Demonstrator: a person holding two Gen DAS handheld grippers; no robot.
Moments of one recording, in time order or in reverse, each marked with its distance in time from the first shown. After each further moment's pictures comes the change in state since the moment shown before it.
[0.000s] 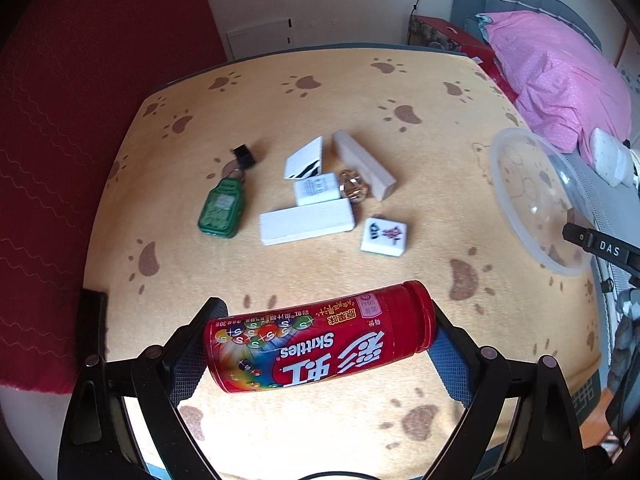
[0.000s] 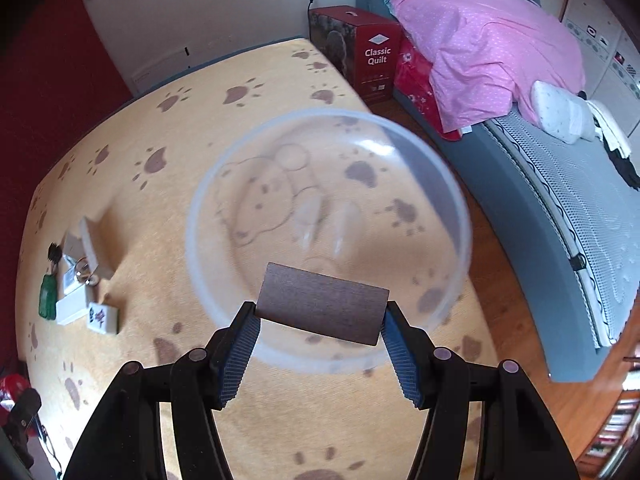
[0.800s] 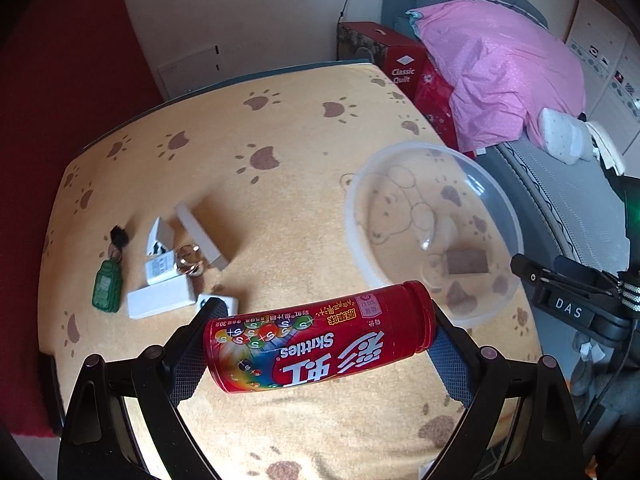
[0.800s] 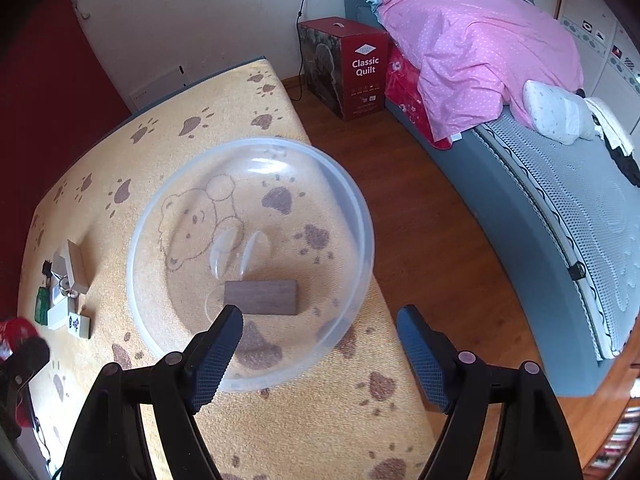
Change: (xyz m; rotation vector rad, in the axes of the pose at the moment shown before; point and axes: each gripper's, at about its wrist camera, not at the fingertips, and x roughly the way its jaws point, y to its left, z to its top) left arm 0.003 -0.145 0.052 0.146 -0.049 -0.136; right arm -0.001 -0.081 0.016 0.003 -0.050 0.041
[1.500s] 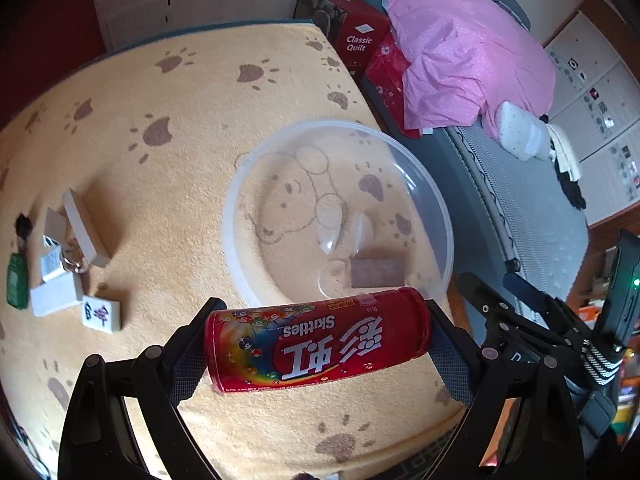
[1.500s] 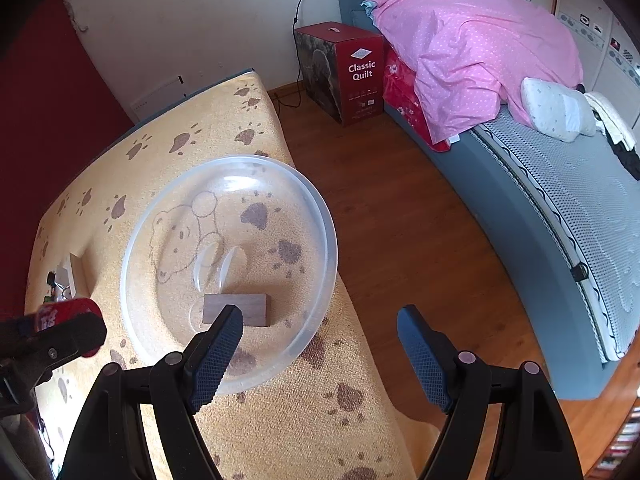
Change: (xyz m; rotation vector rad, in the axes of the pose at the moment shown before) left arm 0.044 -0.043 0.033 -0.095 0.177 -0.259; right arm 0.000 -0.029 0.009 0.014 -0.012 0.035
